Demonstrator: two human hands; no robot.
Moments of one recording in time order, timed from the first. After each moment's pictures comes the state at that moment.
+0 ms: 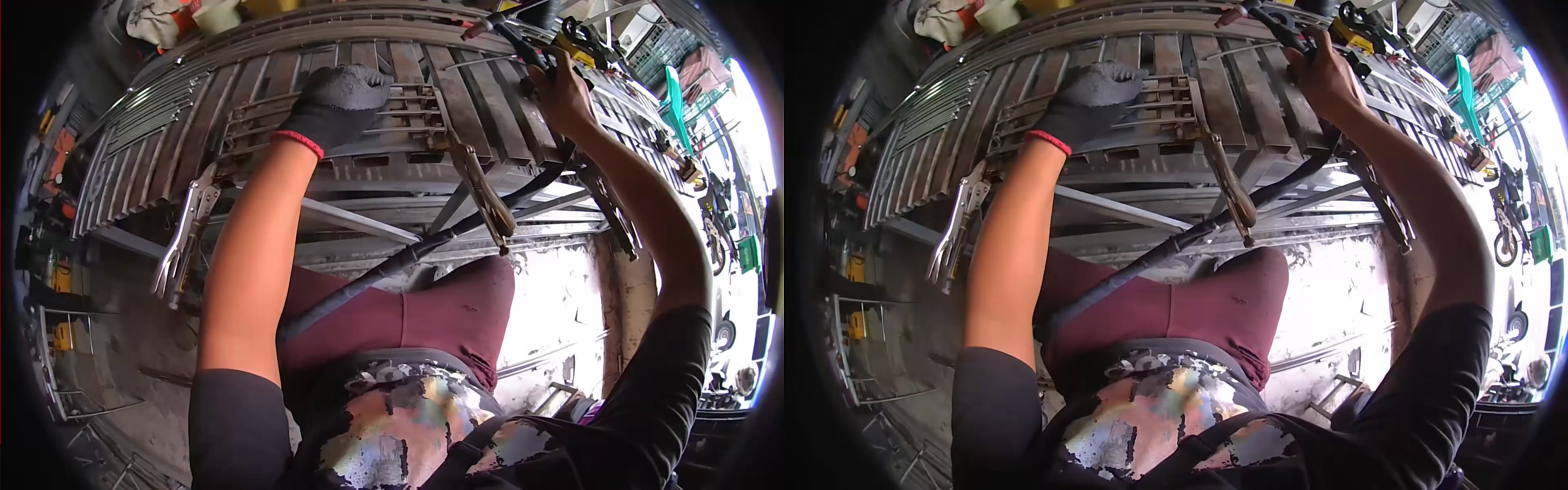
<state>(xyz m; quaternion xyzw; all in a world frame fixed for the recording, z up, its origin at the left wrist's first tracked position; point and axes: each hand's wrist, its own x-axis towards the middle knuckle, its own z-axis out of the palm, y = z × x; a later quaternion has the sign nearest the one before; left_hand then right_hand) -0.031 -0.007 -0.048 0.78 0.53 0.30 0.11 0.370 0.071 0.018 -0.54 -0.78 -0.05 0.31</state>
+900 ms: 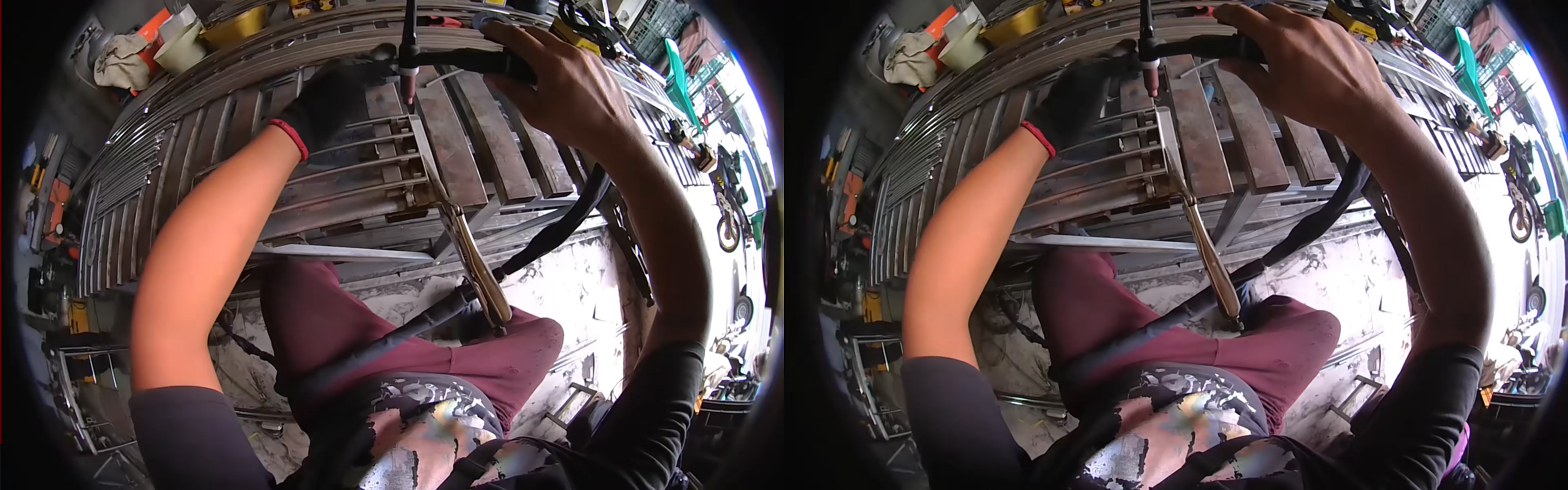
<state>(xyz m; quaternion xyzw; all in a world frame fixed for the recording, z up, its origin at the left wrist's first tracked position) -0.017 0.104 -0.040 0.87 0.28 0.38 0.11 0.323 0.043 0.072 -0.35 -0.87 -0.27 0.22</state>
